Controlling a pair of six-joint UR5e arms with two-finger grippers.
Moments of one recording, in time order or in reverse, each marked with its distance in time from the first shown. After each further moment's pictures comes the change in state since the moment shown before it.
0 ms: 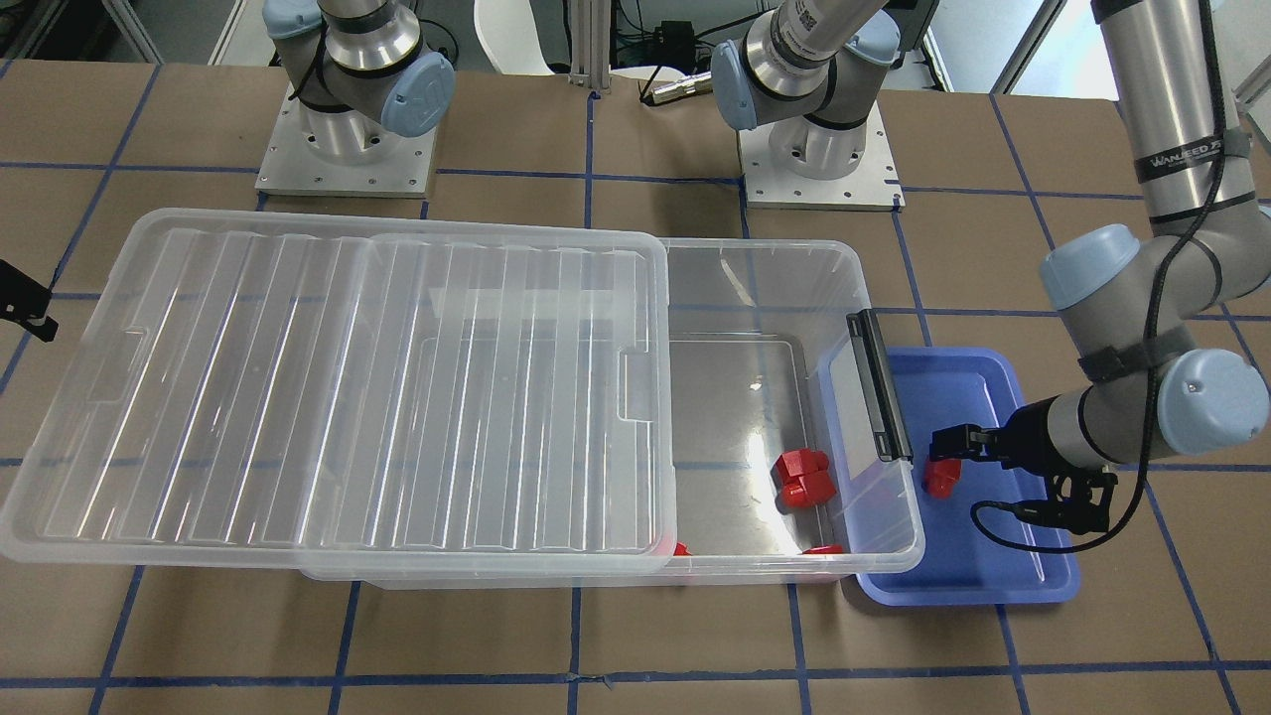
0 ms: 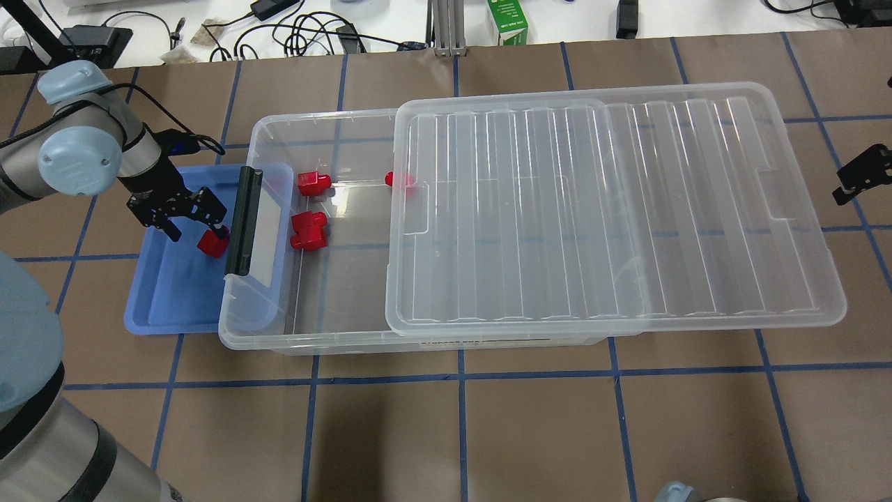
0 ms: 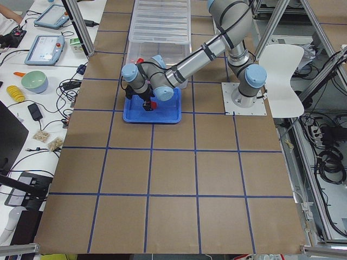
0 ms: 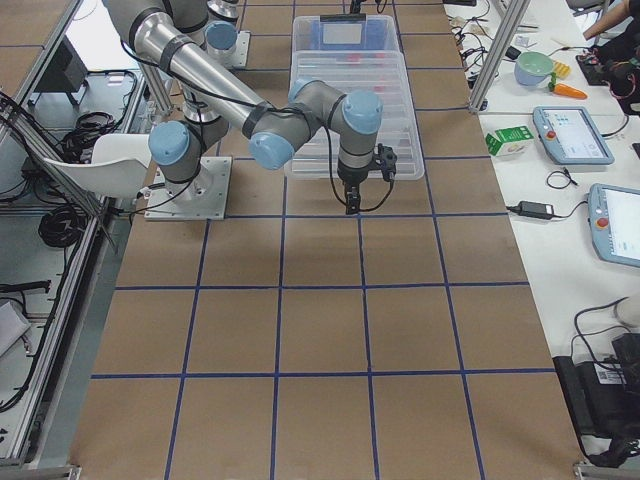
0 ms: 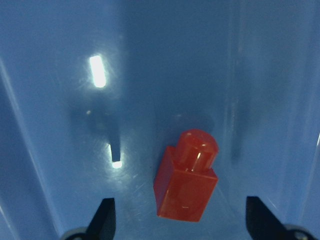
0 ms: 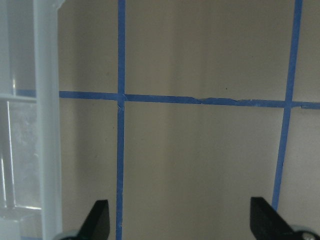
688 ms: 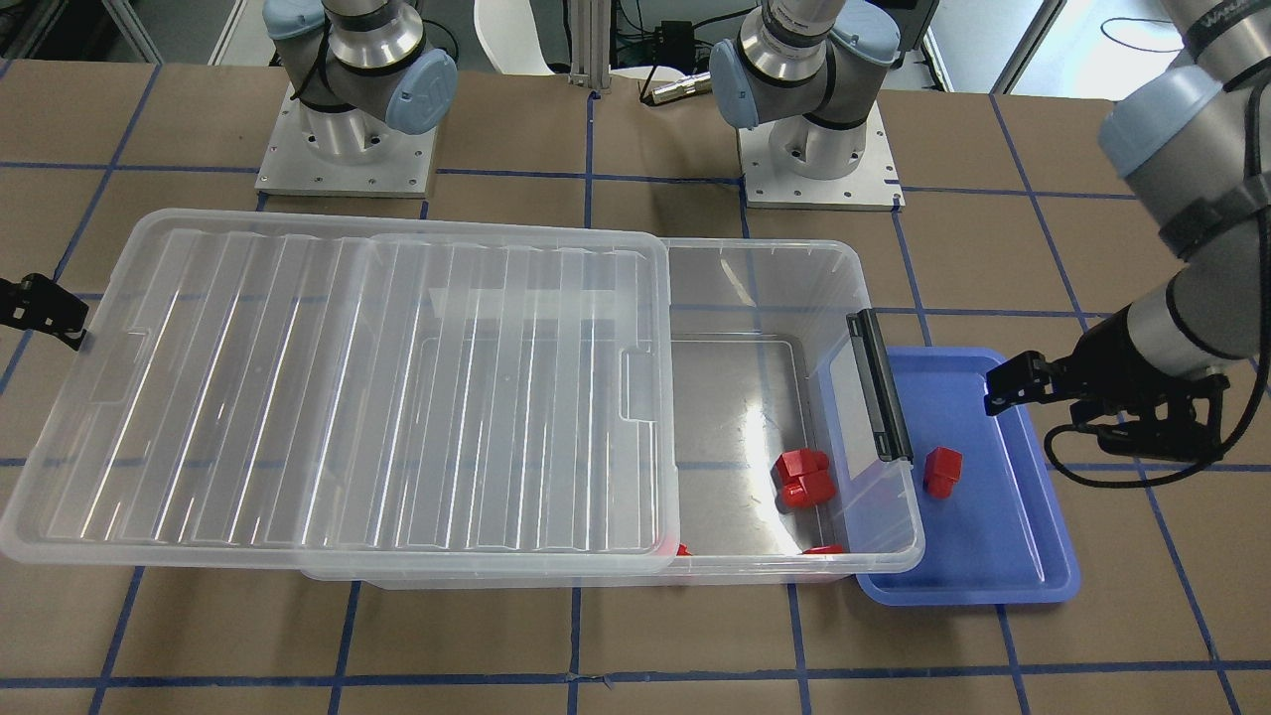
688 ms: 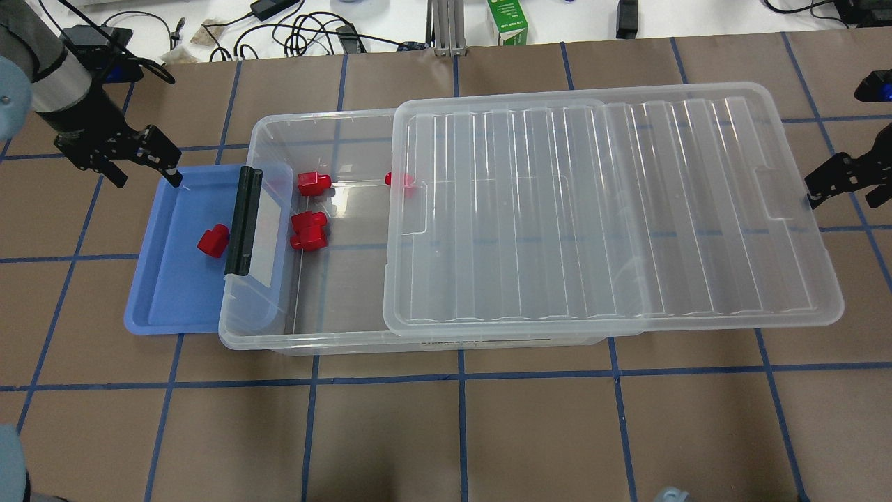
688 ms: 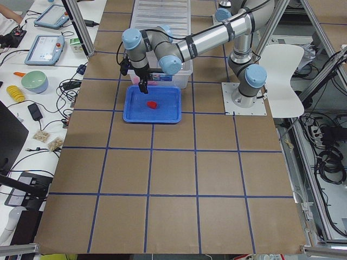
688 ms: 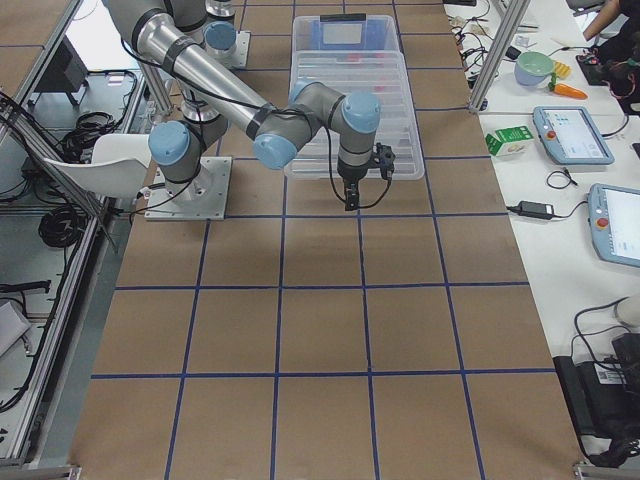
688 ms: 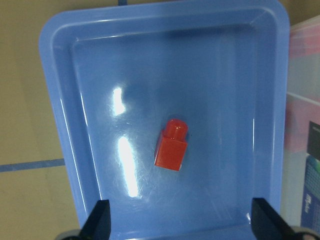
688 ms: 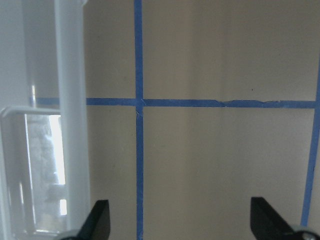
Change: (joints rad) left arm -0.015 0.206 0.105 -0.182 0.000 -0.007; right arm 0.050 0.000 0.044 -0.044 0.004 0.062
